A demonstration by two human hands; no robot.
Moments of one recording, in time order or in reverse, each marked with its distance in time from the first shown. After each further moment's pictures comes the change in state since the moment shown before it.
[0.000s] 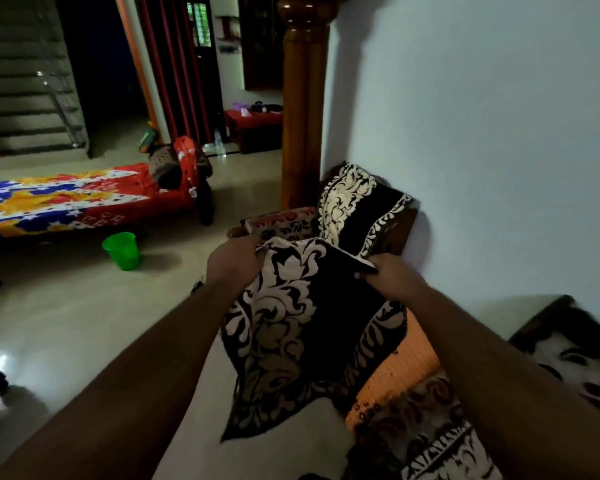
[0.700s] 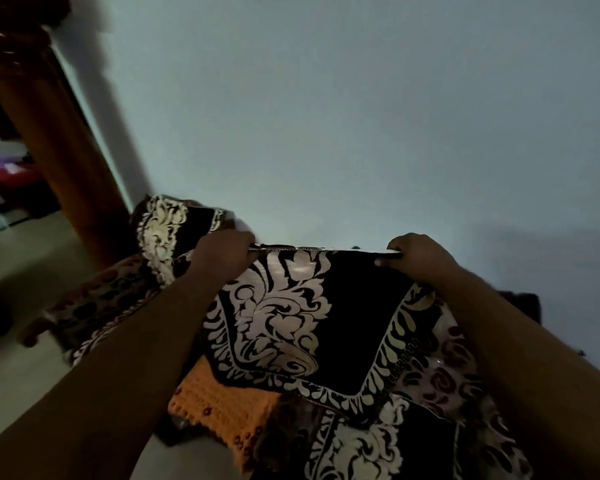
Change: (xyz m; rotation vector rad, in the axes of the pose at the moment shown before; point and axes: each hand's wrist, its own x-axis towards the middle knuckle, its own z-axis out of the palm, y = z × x) left_hand 0.029 0.403 0.070 0.168 -0.058 0.868; right_hand -0.255 0.323 -0.153 0.018 0.296 0.585
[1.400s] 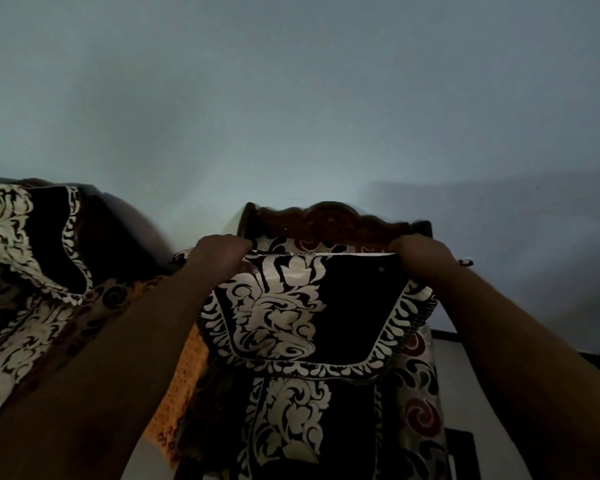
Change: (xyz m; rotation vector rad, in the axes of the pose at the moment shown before) left_hand 0.124 0.241 0.134 0.015 -0.268 0.447; right_hand -0.052 0.262 0.010 -0.105 -0.275 0.389
